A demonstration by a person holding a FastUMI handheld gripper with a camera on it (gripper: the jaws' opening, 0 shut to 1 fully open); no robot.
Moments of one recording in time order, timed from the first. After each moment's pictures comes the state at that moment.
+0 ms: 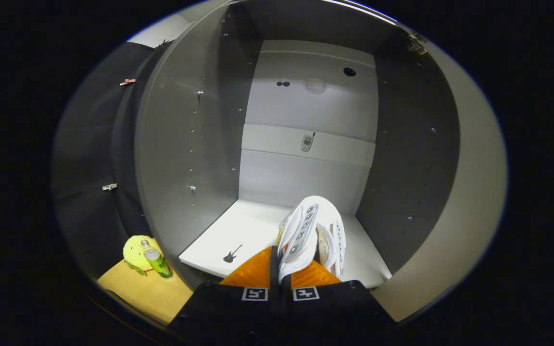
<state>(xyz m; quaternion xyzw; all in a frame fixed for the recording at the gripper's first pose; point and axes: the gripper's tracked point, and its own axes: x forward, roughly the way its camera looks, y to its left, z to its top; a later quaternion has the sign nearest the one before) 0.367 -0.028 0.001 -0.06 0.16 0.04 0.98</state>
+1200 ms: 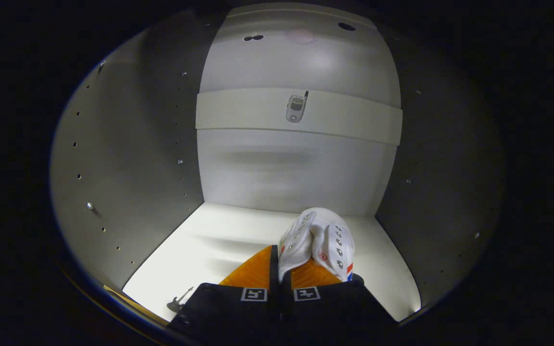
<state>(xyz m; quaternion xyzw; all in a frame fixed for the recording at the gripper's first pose) 0.488 -0.049 -0.060 -0.03 0.21 0.01 0.98</state>
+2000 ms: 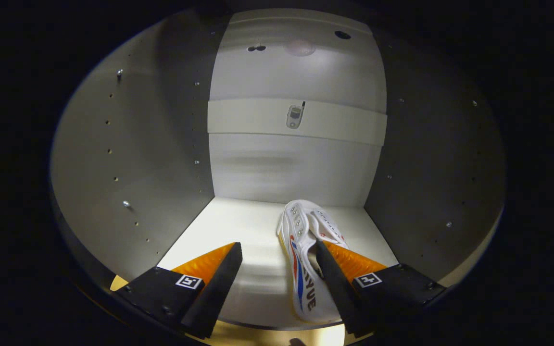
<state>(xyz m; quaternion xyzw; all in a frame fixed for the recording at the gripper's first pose) 0.430 -0.041 -0.026 -0.02 0.22 0.01 0.98</state>
